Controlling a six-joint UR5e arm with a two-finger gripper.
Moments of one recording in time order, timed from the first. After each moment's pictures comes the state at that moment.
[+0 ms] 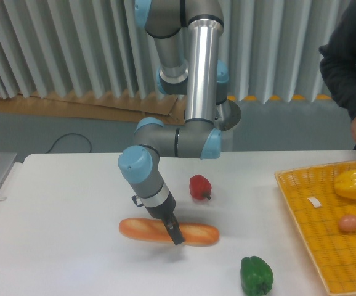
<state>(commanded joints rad) 2.06 -2.09 -1.60 -1.08 1.85 1.10</state>
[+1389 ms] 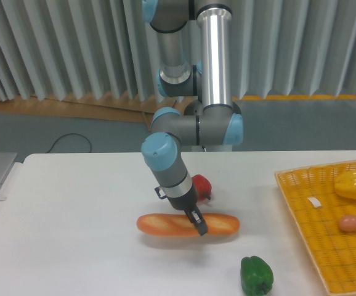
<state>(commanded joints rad) 2.18 -1.98 -1.62 -1.09 1.85 1.10</state>
